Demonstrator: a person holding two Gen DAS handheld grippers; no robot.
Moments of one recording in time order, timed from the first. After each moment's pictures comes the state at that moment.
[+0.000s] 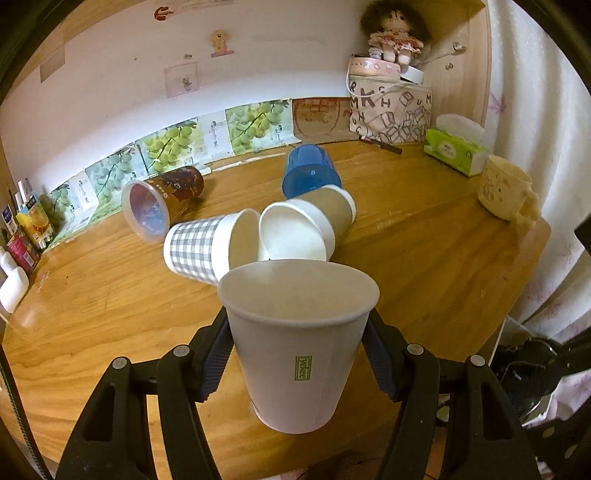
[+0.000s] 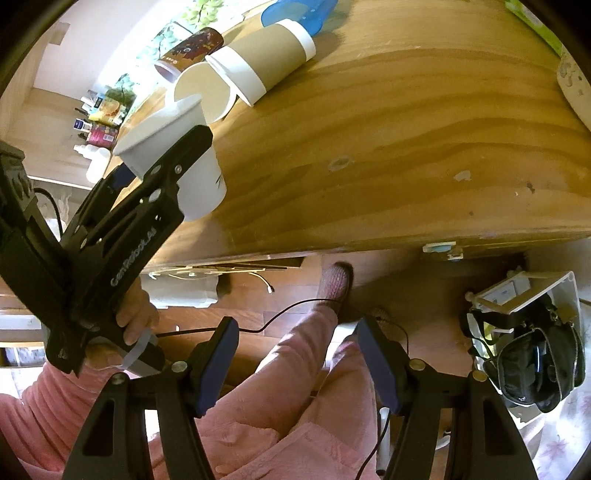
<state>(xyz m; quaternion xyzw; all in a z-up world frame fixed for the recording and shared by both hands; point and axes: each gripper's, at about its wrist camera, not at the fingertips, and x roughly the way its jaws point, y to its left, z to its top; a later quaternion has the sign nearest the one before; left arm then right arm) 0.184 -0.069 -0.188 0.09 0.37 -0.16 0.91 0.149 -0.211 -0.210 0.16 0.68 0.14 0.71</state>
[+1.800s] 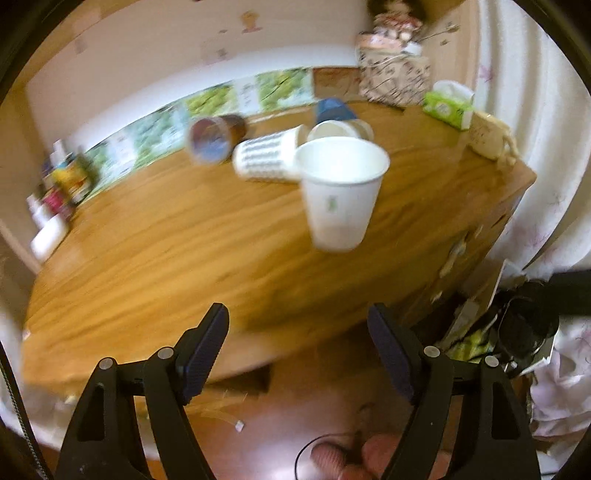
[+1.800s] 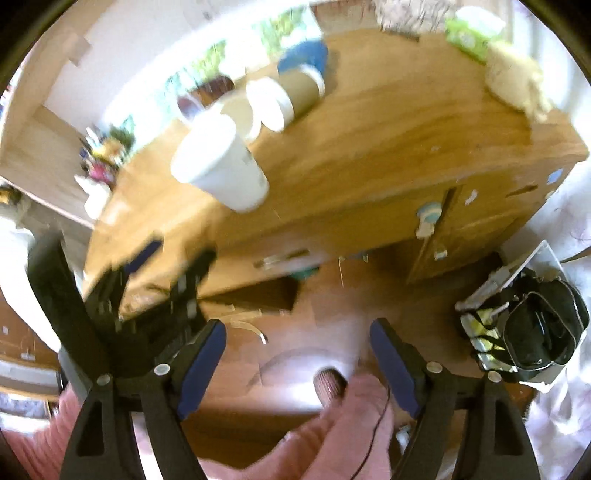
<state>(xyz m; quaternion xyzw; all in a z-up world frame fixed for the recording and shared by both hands) 0.083 0.018 -0.177 0.12 0.43 -0.13 0.89 0.049 -0.161 -0.161 0.18 0.56 0.04 0.81</state>
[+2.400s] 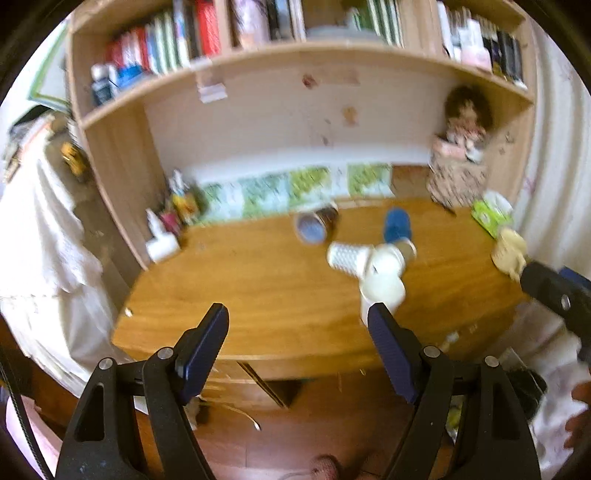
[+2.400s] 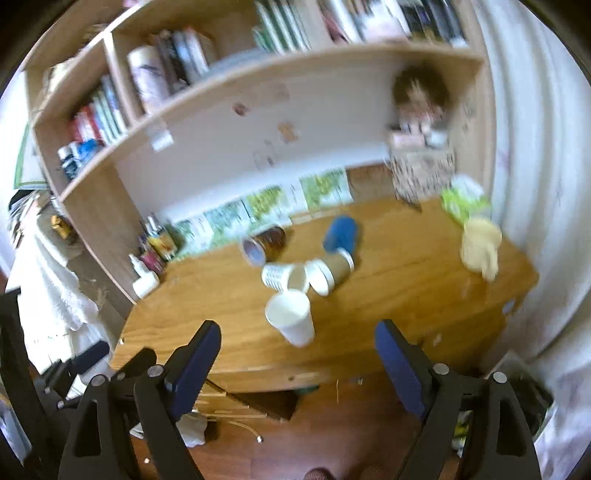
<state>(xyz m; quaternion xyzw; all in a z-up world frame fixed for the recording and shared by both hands) 0.007 0.043 0.005 0.04 0.34 0.02 0.94 0.000 -0.139 0.012 0.11 0.34 0.04 0.93</state>
